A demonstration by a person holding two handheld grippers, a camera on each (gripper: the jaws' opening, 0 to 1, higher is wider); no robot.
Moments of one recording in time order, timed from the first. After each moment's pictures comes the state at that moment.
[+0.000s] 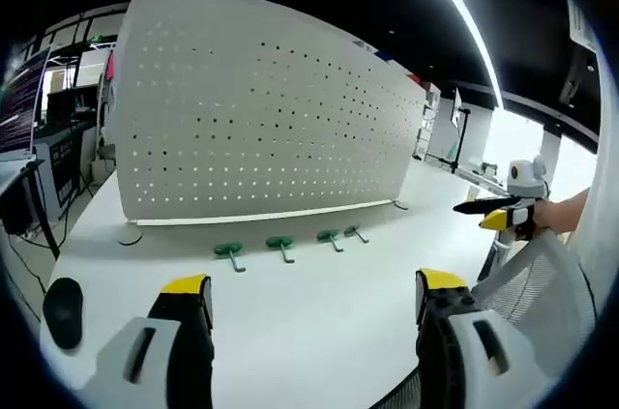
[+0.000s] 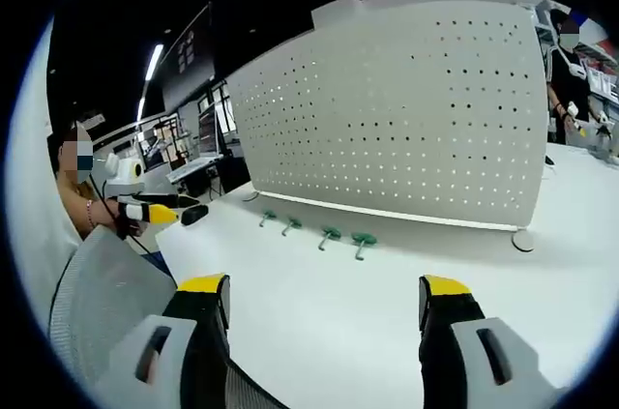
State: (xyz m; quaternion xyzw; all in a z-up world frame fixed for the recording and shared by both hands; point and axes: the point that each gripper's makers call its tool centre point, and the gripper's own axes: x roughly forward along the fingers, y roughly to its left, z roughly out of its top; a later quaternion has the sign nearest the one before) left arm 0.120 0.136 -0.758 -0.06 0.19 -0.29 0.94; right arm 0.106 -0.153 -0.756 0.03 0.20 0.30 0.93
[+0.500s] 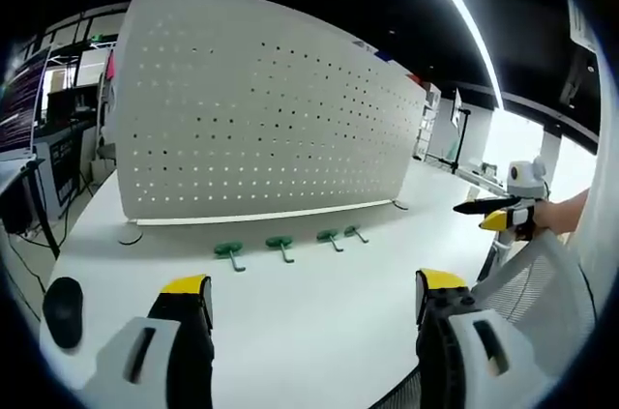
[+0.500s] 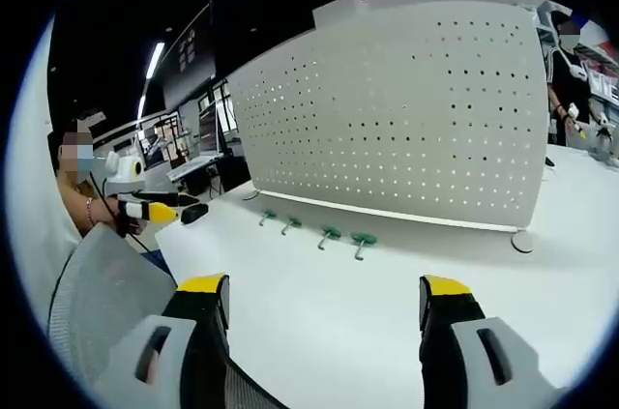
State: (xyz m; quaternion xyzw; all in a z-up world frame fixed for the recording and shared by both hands) left arm 0.120 0.136 -0.760 -0.06 0.19 -0.29 0.94; right arm 0.107 -0.153 -0.757 0.03 0.20 0.30 0.93
